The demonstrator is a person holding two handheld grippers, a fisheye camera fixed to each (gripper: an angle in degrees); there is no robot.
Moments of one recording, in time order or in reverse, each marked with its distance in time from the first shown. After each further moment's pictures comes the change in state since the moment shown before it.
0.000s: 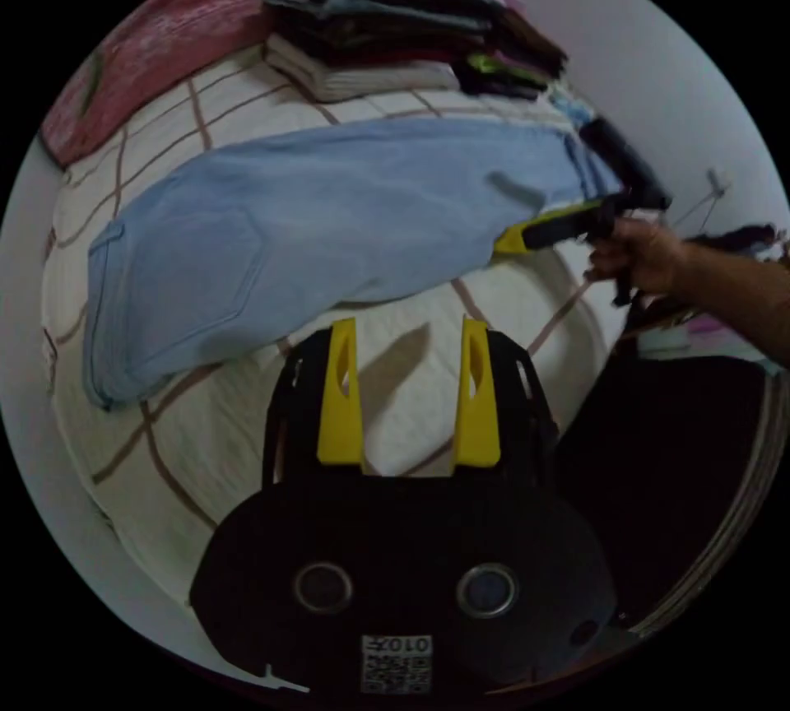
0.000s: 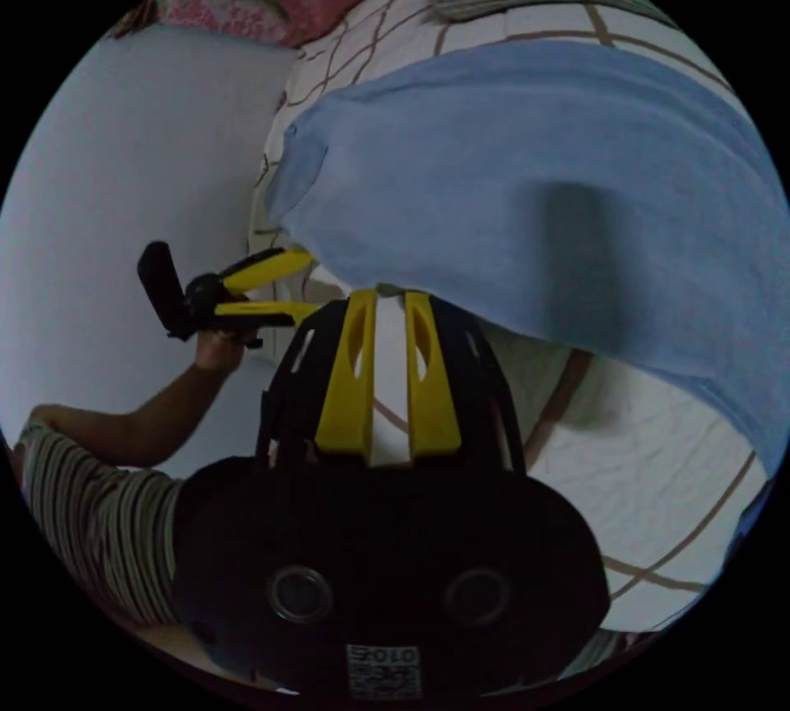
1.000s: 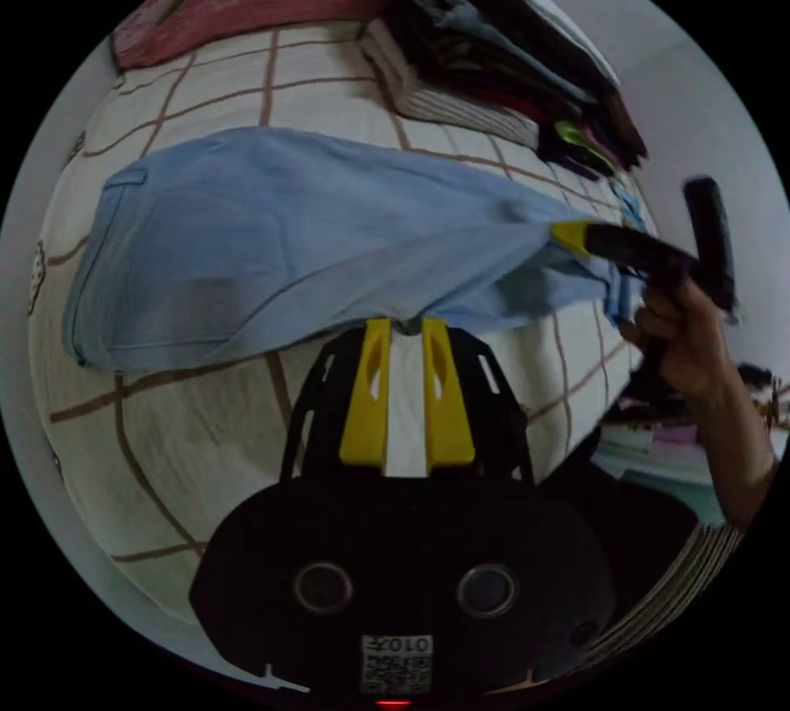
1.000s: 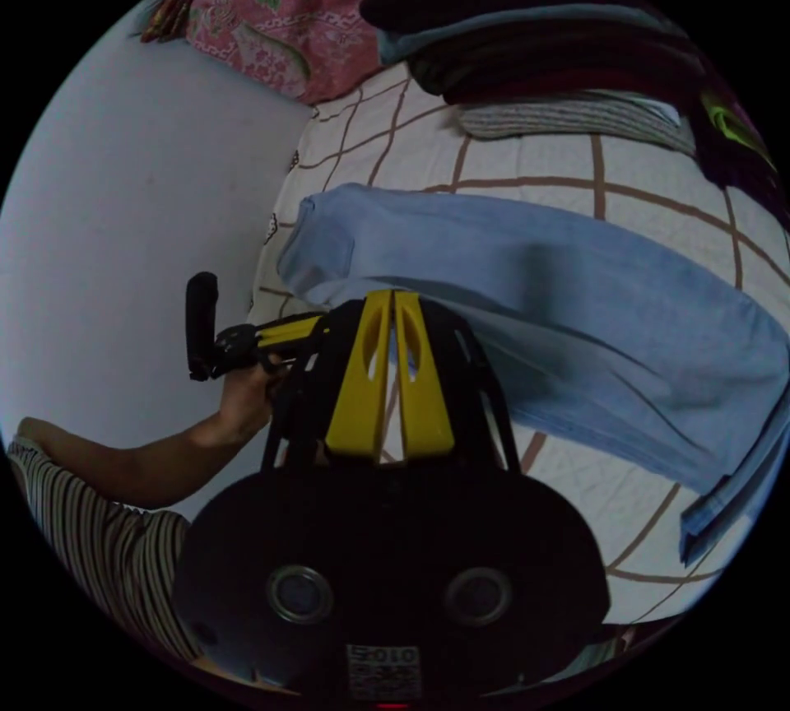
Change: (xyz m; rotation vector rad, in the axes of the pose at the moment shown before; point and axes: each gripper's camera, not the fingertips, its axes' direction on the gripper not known) left arm -0.035 0.003 -0.027 0.036 0.092 -0.334; right arm -0.102 0.009 -0.064 0.179 0.105 -0.036
